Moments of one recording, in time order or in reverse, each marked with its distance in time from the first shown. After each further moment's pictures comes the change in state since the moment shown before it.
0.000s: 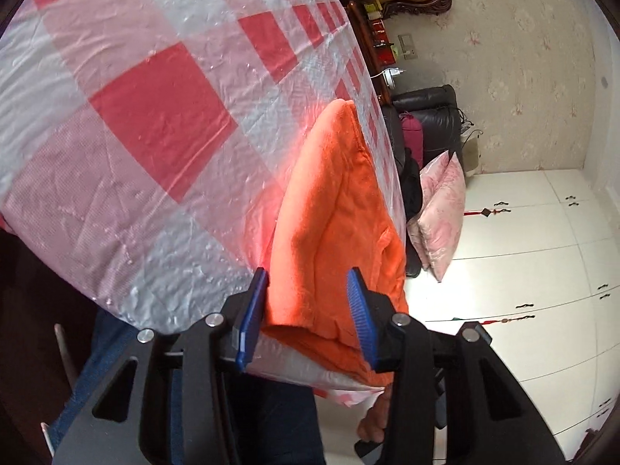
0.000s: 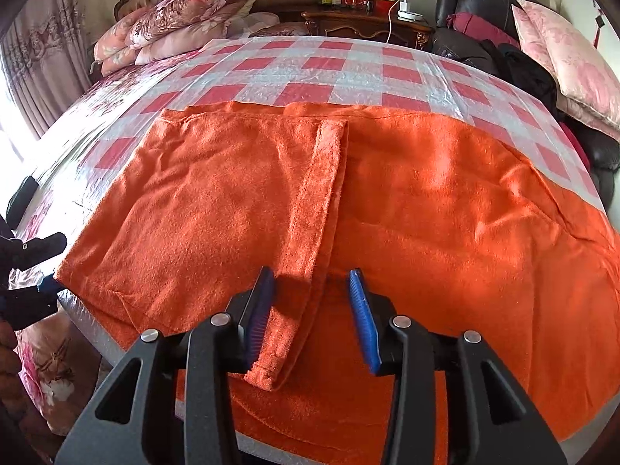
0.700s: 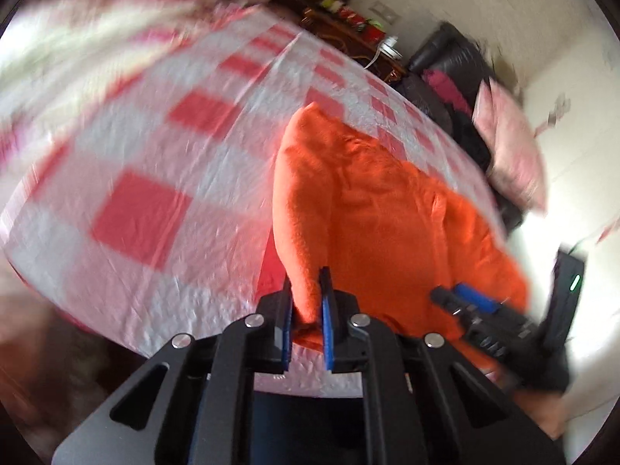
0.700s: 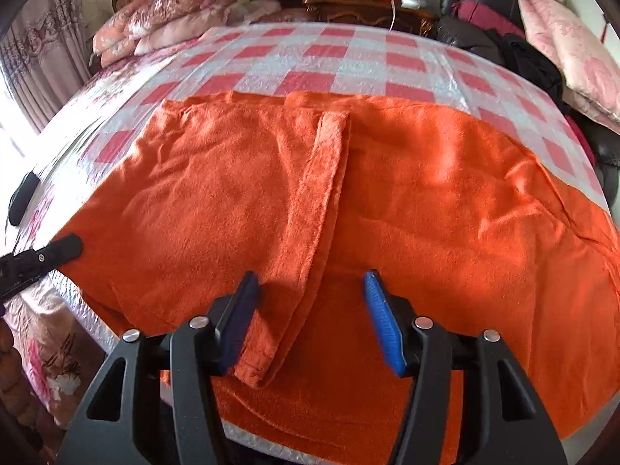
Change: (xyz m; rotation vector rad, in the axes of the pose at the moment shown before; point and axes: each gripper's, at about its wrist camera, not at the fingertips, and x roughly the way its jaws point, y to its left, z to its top) left arm 0.029 -0.102 -0.040 0.578 -0.112 0.502; right arm 0.002 -0.002 0.009 0.003 0.079 0.014
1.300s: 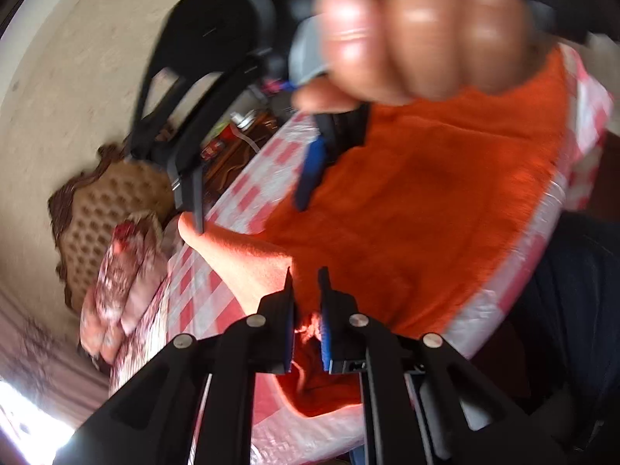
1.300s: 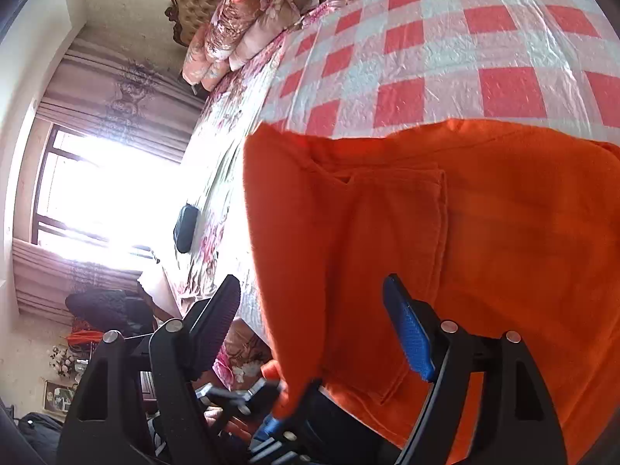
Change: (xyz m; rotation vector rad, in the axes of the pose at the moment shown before) left arm 0.030 -0.200 -0.108 1.198 -0.267 0.377; right arm 0.002 -0.058 0.085 0.214 0.211 0.722
